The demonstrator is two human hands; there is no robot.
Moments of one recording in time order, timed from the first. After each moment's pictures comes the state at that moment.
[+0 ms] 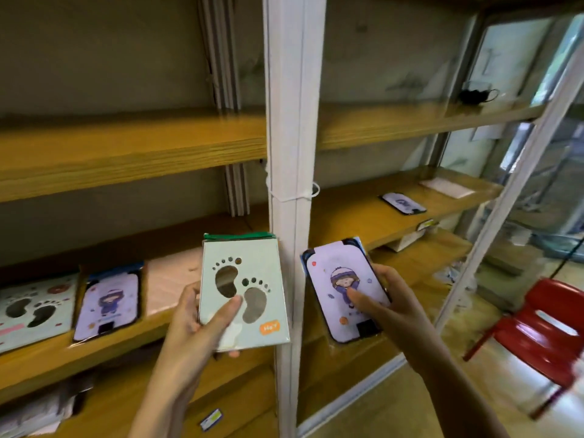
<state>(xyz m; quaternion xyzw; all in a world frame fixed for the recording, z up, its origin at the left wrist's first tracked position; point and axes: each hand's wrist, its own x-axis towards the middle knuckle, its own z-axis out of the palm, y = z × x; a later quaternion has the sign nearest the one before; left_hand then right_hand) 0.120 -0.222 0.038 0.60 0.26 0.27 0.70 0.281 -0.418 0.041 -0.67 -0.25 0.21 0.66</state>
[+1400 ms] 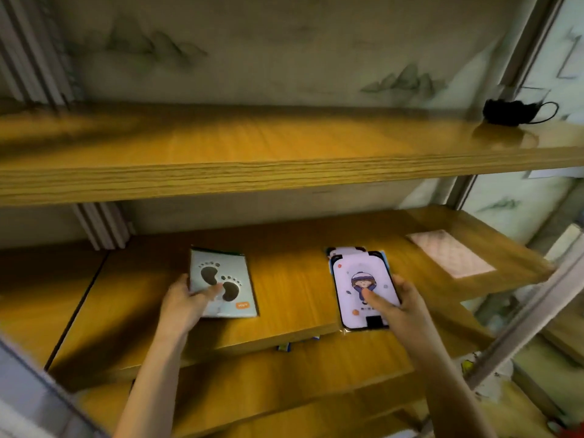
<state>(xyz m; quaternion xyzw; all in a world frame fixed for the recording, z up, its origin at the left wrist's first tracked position) 0.528 -0.256 -0.010 0.61 0.51 0.26 0.55 0.735 -0.476 -0.003 -0.72 -0.19 0.23 0.62</state>
